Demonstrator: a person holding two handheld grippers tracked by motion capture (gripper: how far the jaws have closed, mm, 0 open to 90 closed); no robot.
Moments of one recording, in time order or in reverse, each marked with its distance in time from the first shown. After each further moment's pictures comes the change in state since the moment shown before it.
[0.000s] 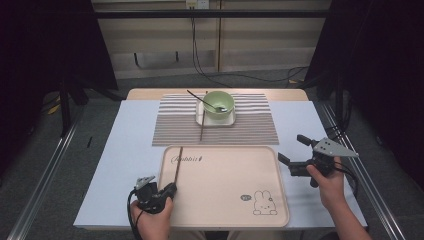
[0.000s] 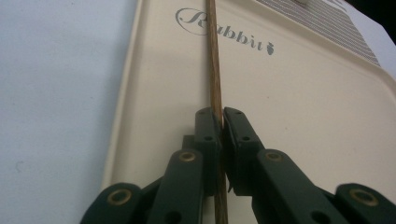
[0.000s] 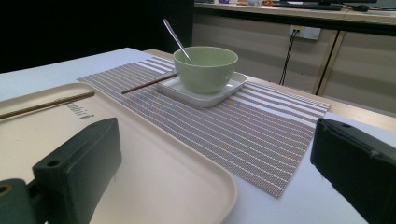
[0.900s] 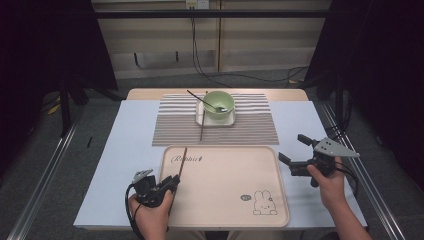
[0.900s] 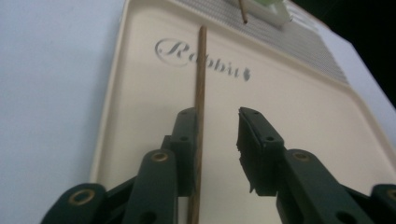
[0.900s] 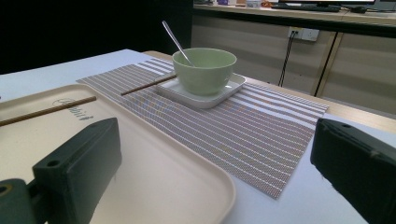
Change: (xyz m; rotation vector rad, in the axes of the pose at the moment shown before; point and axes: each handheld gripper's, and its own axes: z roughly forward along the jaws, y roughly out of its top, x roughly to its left) left arm -0.002 0.022 -0.001 -0.050 -0.078 -0.009; right arm 0.000 0.001 -0.001 -0.009 -0.005 0.005
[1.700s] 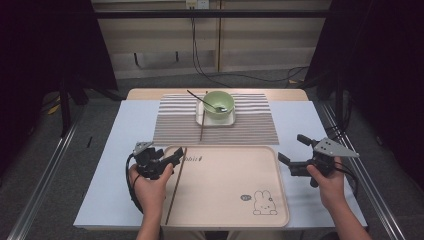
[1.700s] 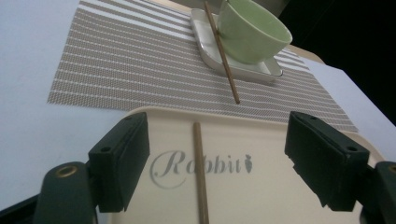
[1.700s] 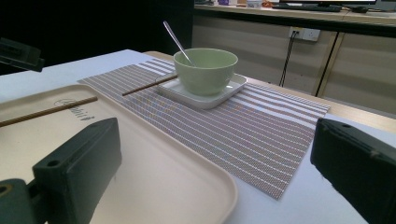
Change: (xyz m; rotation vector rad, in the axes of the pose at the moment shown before) left arm -0.001 0.062 0.036 -0.090 -0.041 0.146; right arm 0.001 0.000 0.001 -0.003 0.005 0.003
